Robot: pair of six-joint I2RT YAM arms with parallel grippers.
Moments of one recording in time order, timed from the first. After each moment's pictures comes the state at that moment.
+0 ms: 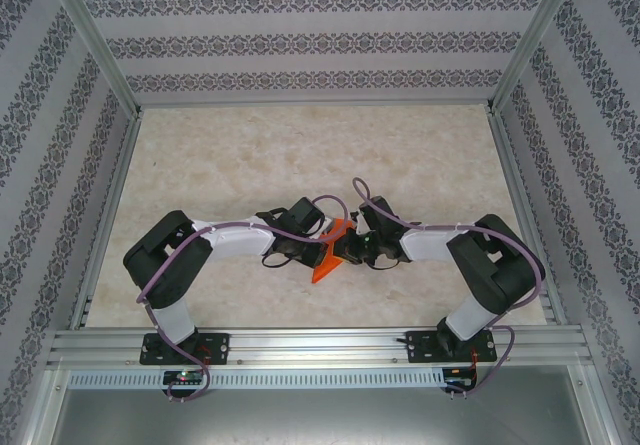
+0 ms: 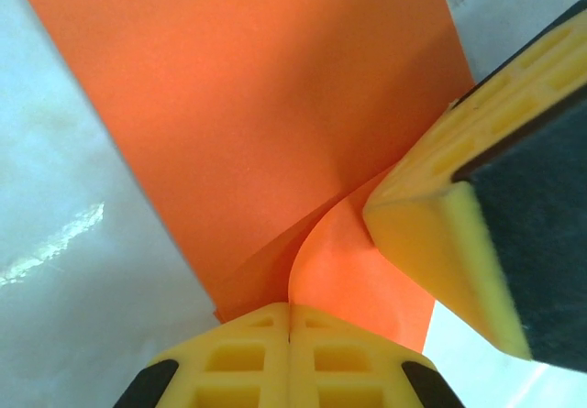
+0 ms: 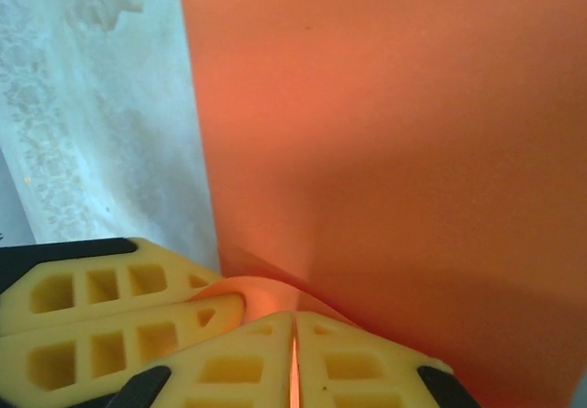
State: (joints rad) left arm -0.82 1.76 0.94 -0.30 0.25 -0.35; right arm 0.58 1.63 0.60 0.06 -0.55 0.87
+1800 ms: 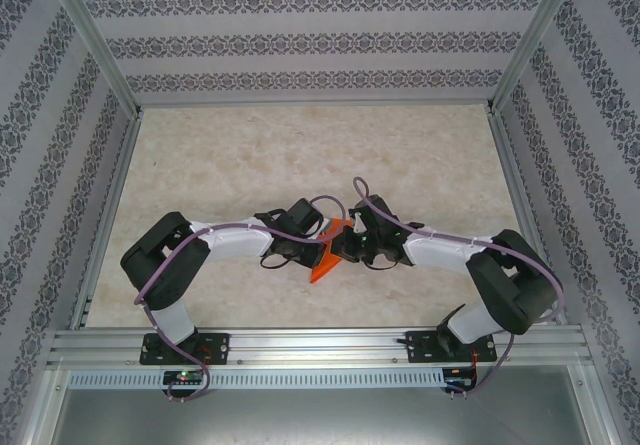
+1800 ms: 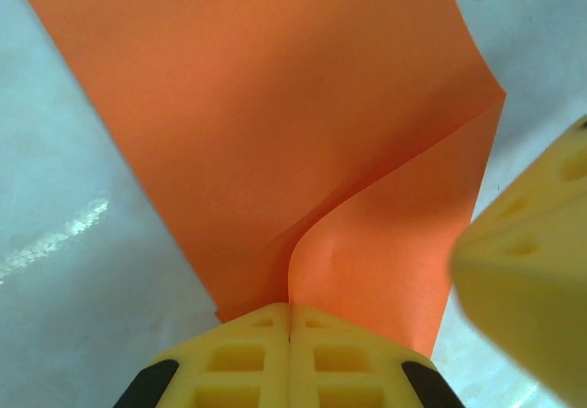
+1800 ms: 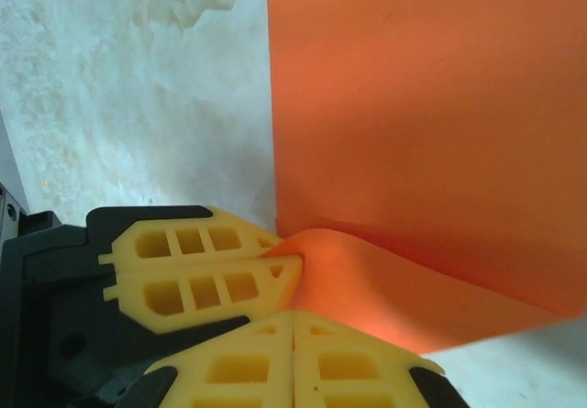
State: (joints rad) left arm -0.82 1.74 0.93 -0.30 0.23 -0.37; right arm 0.66 1.51 0.62 -0.03 -0.44 0.92
